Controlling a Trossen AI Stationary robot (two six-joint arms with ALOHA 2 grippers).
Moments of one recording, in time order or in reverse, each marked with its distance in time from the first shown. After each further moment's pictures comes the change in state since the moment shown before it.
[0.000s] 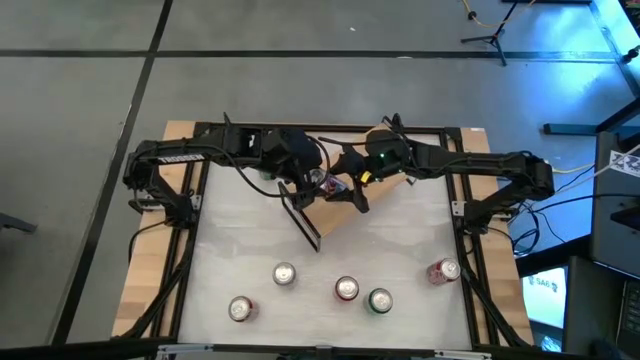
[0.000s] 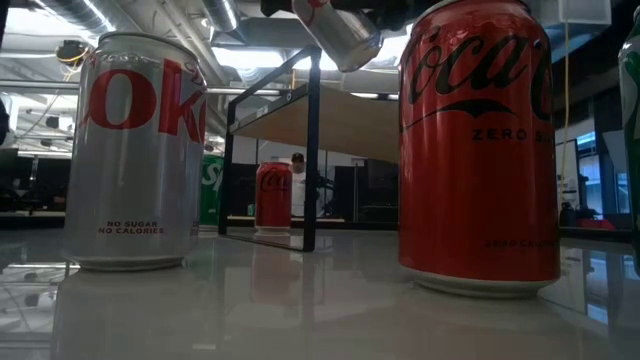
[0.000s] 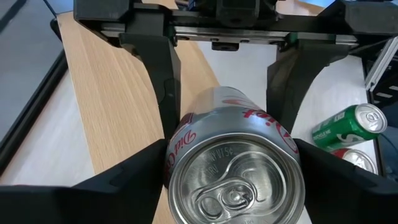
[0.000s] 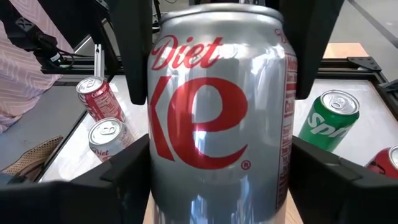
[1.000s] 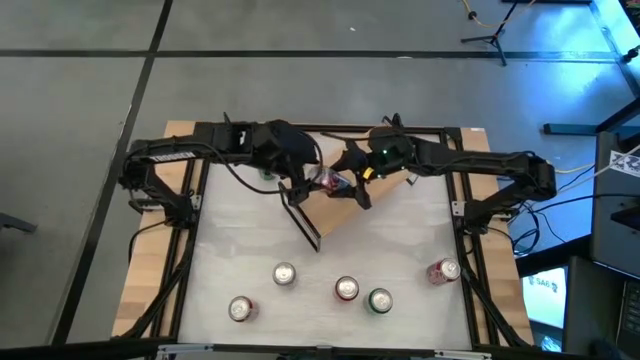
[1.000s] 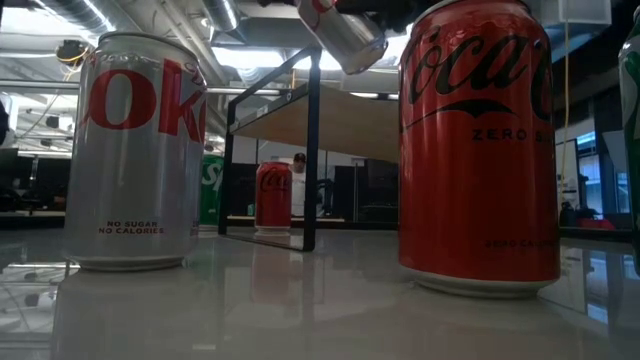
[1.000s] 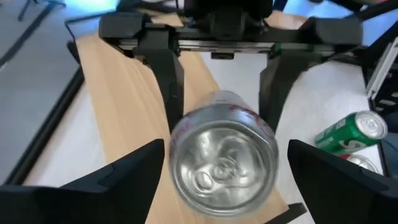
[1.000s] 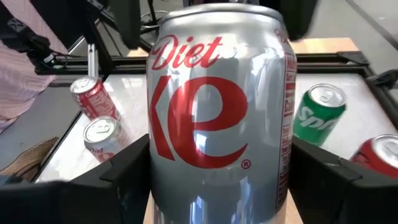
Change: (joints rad) left arm 0.001 -0.046 0.002 -0.003 -0.019 0.030; right arm -0.041 -0.031 -0.002 -0.029 0.000 0.004
